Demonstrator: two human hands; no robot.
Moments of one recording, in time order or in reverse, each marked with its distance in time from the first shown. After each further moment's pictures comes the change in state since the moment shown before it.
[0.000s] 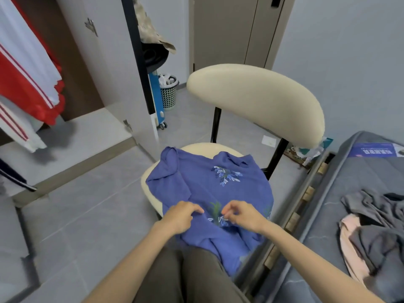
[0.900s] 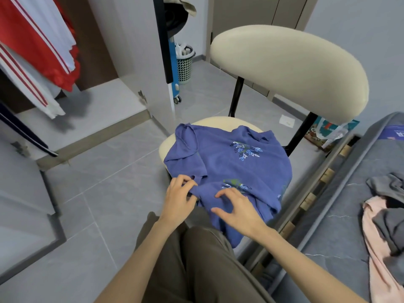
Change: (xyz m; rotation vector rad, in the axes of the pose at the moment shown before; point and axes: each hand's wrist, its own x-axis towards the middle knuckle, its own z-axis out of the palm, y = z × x) left_hand -0.046 -0.044 0.054 -0.220 0.683 -0.013; right_hand -0.023 -0.023 0.091 -0.052 0.160 -0.246
